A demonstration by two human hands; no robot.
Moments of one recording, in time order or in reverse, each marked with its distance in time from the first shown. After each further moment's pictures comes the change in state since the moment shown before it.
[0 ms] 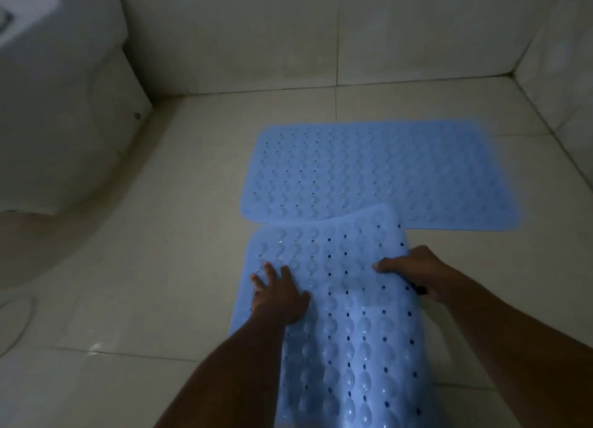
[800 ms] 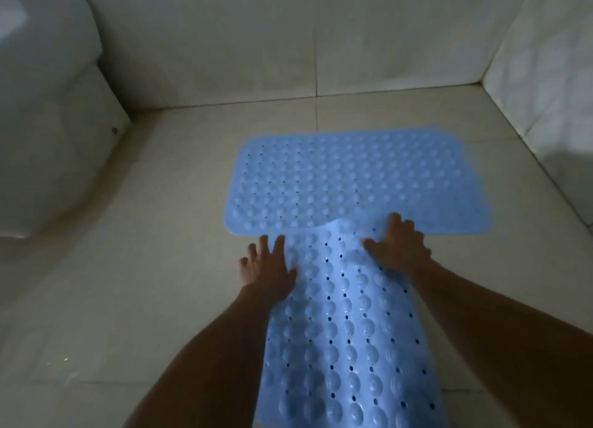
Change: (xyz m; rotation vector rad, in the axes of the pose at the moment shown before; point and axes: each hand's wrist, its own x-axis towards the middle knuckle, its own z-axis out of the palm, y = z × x) left_hand 0.013 0.027 -0.055 0.123 0.306 0.182; right_hand 0.004 -0.044 0.001 -0.567 0.409 -0.179
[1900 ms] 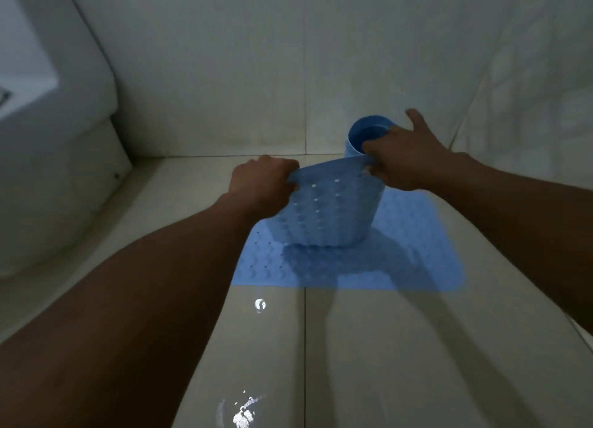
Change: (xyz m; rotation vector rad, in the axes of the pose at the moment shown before) left_hand 0.032 0.078 -0.241 0.055 0.535 0.415; right_hand 0.014 -0.103 -0.245 -0.788 0.414 -0.789
